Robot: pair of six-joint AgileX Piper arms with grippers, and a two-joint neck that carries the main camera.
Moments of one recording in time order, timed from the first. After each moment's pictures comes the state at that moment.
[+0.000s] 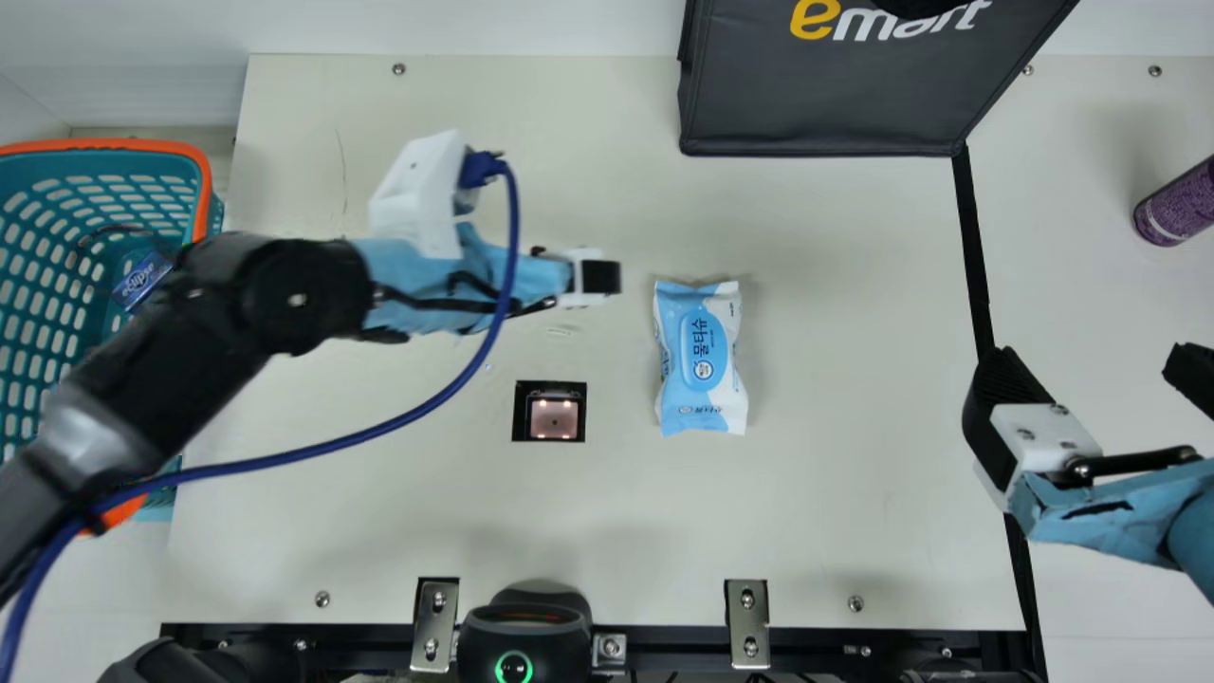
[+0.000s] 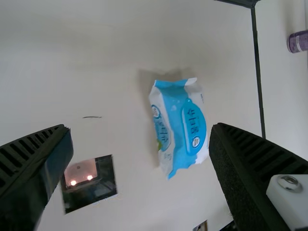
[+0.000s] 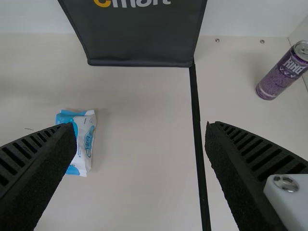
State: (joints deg) left arm -29.0 84.9 -64.3 -30.3 42.9 -7.8; right arm 0.6 42.7 -69.7 -0.7 69.7 0.0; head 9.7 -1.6
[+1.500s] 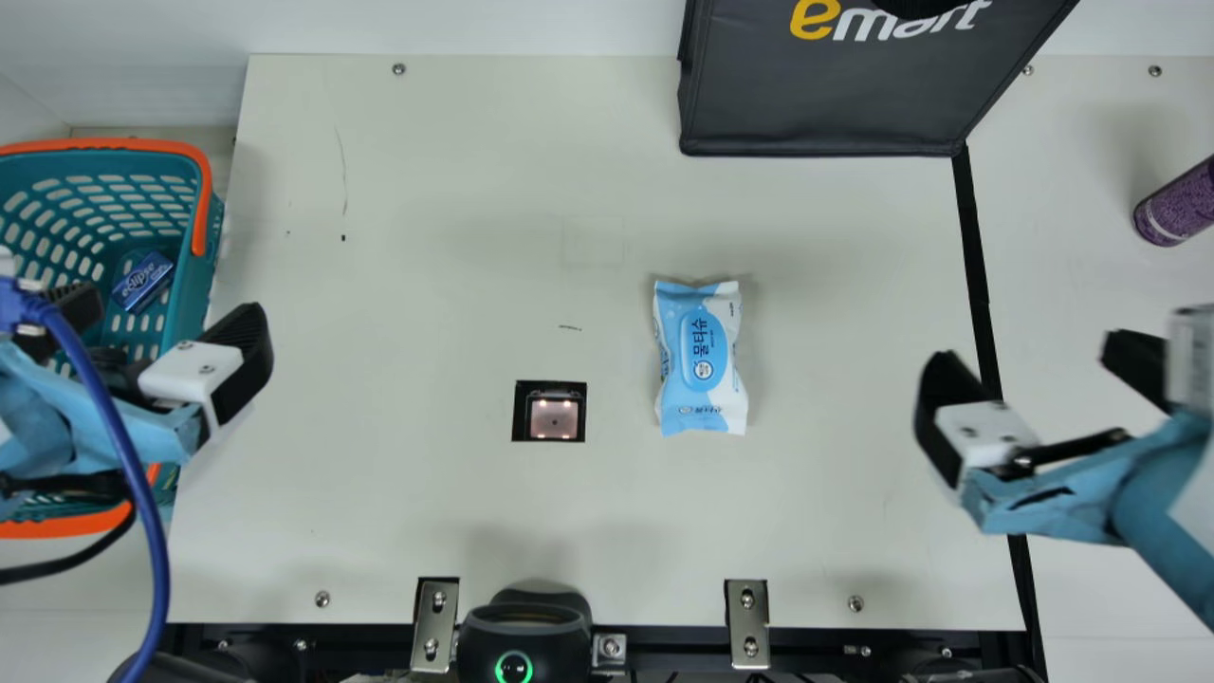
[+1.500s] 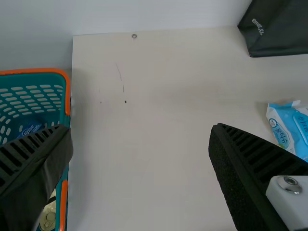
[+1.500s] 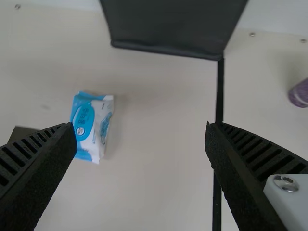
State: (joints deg) left arm -16.9 47.6 -63.0 2.8 62.1 -8.2; right arm 6.5 46.1 -66.8 2.2 68.2 -3.6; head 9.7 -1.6
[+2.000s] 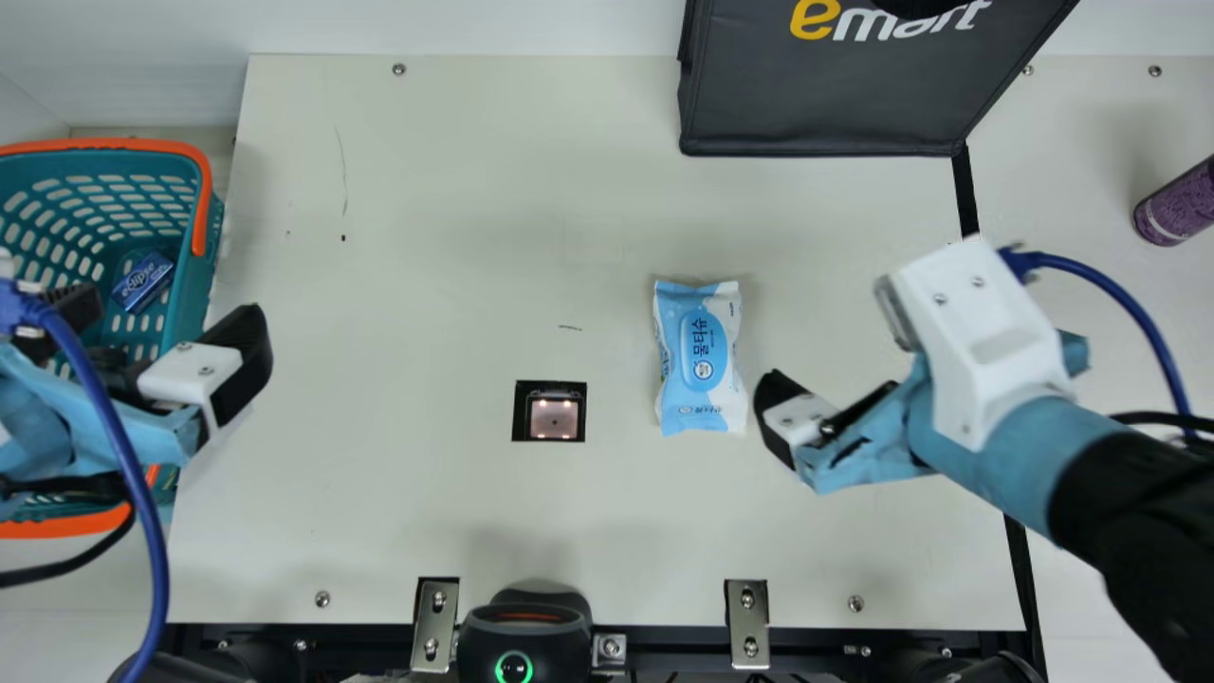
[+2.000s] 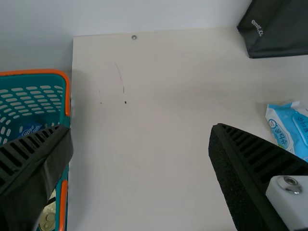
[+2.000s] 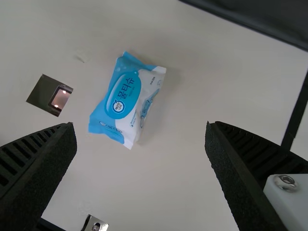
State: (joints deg) left arm -16.9 47.6 -63.0 2.8 62.1 -8.2; right arm 23.1 58.5 -61.1 1.4 60.8 -1.4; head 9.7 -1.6
